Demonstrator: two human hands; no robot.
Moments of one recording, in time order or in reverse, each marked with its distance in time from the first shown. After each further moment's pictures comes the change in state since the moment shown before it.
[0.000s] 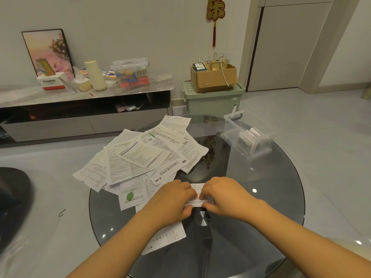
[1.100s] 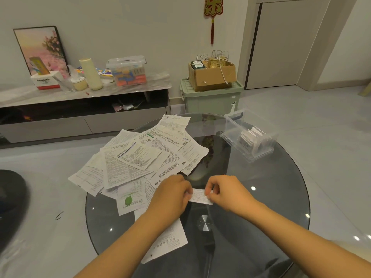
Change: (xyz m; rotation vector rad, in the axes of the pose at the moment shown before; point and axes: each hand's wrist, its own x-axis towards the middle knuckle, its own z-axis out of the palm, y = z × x) left_hand 0.012 -0.008 0.014 -0.206 0.150 -0.250; right_hand 0.007 0.006 0.006 0.551 0.033 0.486
